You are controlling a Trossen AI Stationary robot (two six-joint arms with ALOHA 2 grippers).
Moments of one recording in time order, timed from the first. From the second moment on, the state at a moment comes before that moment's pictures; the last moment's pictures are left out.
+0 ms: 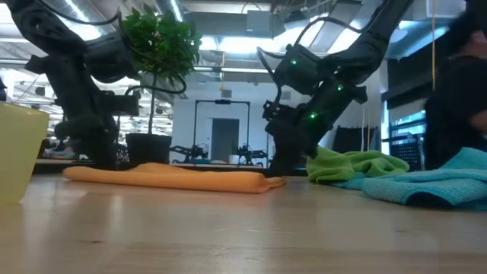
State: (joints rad) left arm 0.21 1.12 0.34 -0.30 -0.14 -0.11; right arm -0.12 1.88 0.89 0.08 0.12 0.25
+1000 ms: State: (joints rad) left arm 0.19 1.12 0.41 -0.22 0.03 0.00; right arm -0.03 1.75 0.89 0.19 0.06 0.27
